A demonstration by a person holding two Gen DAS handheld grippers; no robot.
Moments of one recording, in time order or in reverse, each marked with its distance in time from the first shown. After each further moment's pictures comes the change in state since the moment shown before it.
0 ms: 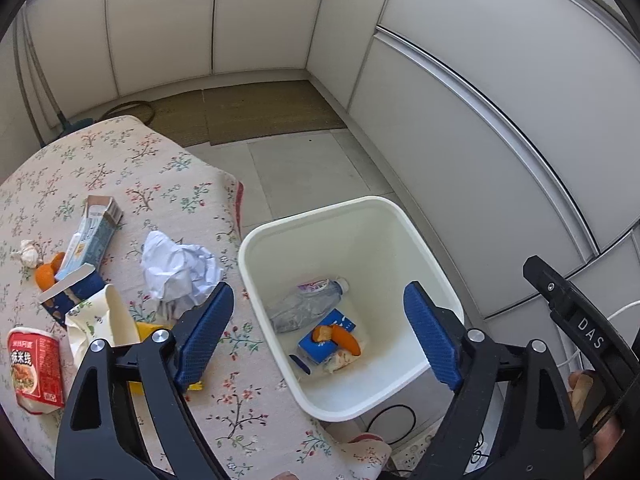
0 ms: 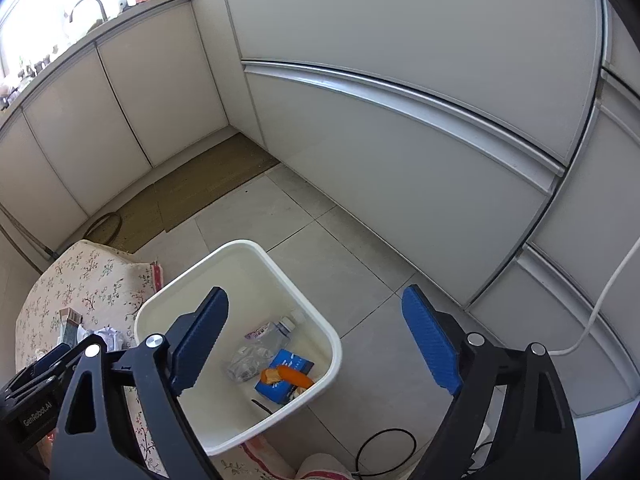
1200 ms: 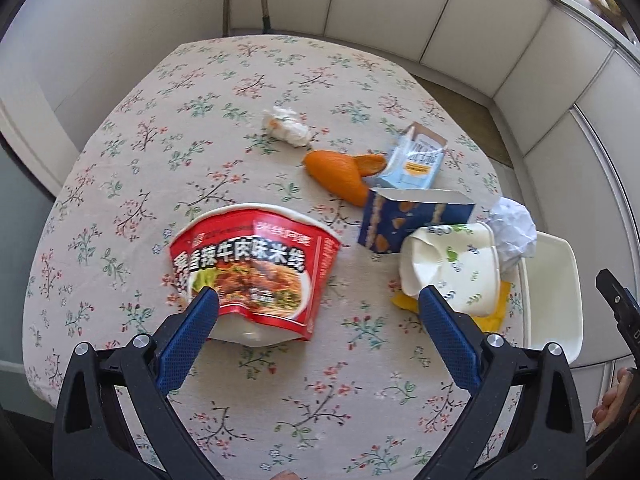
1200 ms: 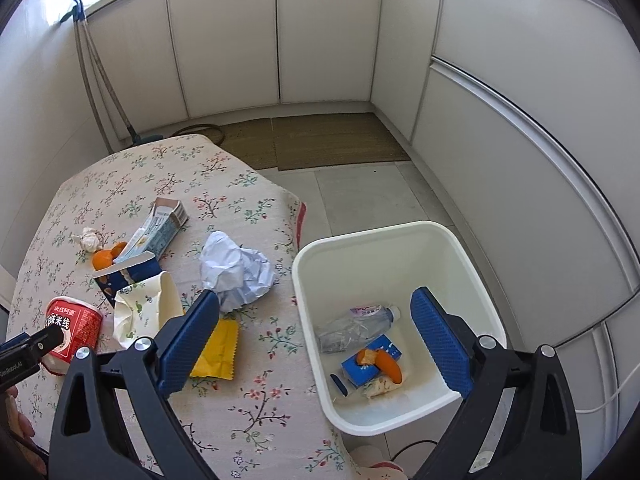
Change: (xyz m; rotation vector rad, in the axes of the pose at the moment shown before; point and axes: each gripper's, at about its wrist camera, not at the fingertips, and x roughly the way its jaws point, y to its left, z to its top) left arm -0.086 0.251 -0.092 -0.452 0.052 0.308; right arm -0.013 0.205 -0.068 -0.451 0.045 0.187
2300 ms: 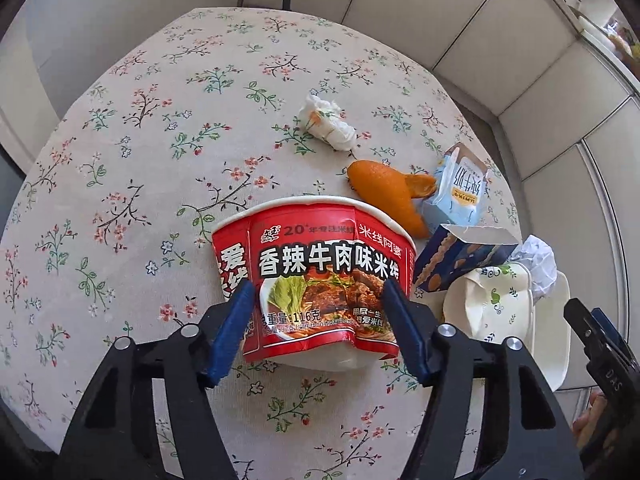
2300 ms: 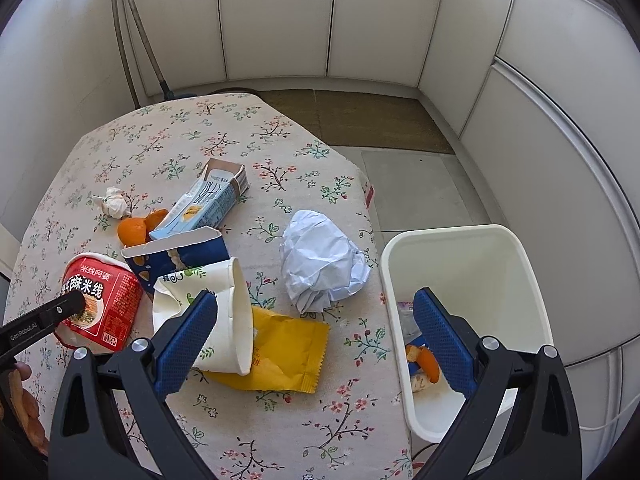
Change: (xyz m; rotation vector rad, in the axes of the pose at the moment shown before) left arm 0.044 0.043 0.014 -0.100 0.027 -0.112; right arm 0.036 0.080 0.003 -0.109 0.089 0.042
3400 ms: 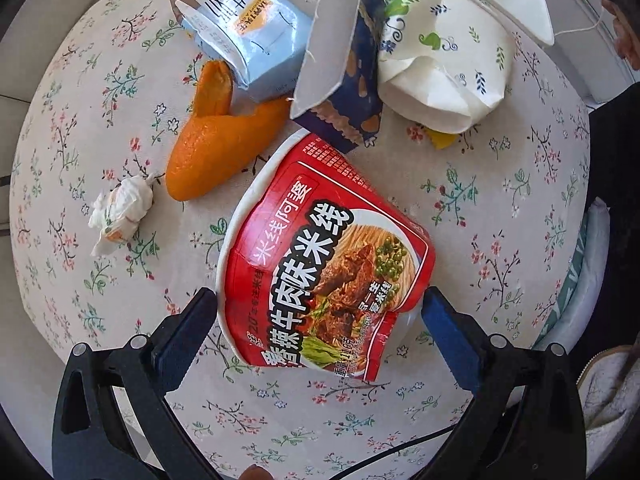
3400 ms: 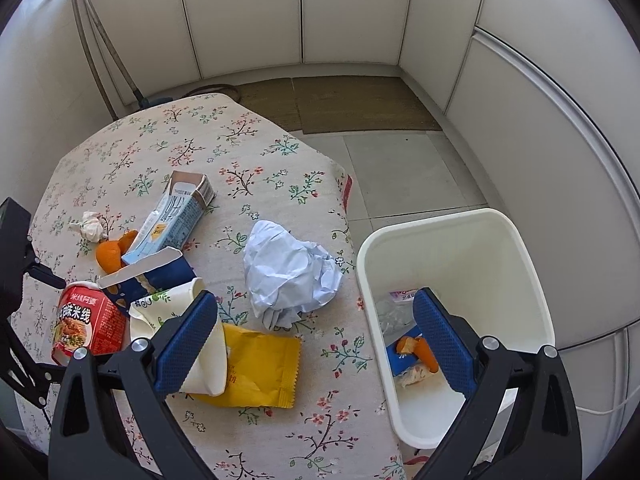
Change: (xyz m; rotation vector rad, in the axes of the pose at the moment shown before) left arm 0.070 -0.086 0.020 1.317 0.624 0.018; right arm 0.017 -0.030 0.017 0.095 0.058 -0.003
